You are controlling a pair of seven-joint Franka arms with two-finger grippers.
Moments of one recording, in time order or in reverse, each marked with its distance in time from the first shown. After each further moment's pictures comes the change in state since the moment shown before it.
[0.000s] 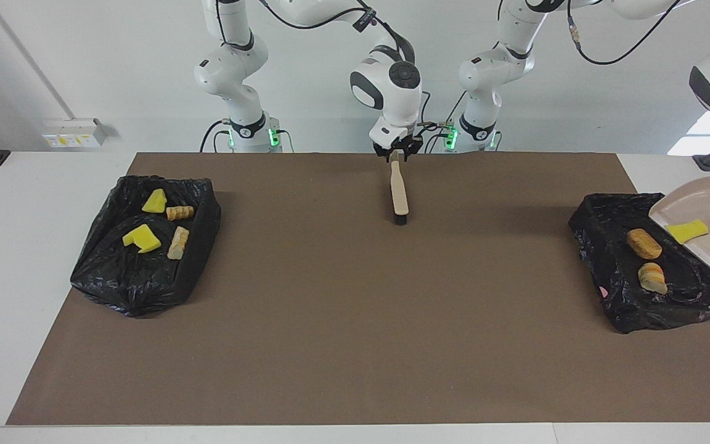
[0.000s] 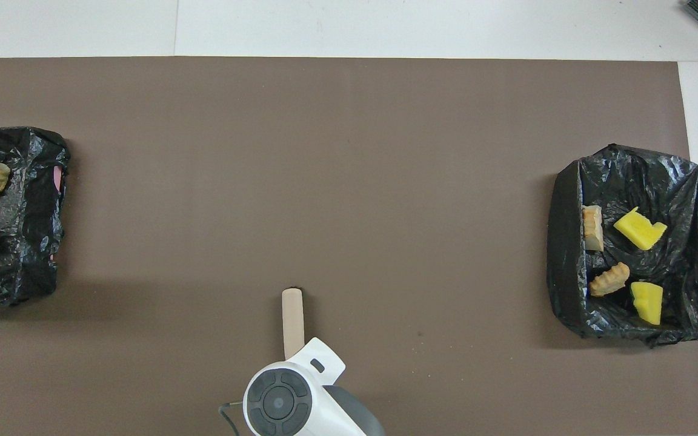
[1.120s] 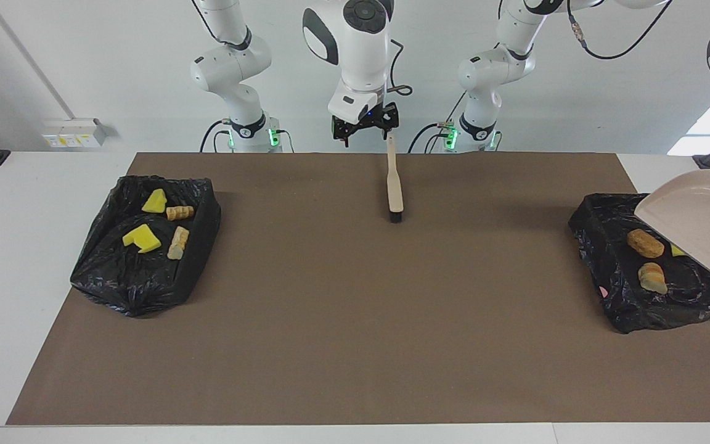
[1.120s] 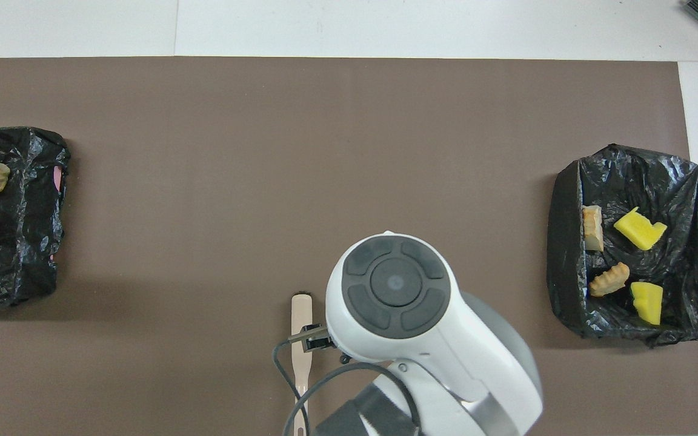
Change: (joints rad) left arm -0.048 0.003 0.040 0.167 -0.314 -0.179 -0.009; right arm -0.312 -0.113 -0.019 0.389 -0.115 -0.537 -0.403
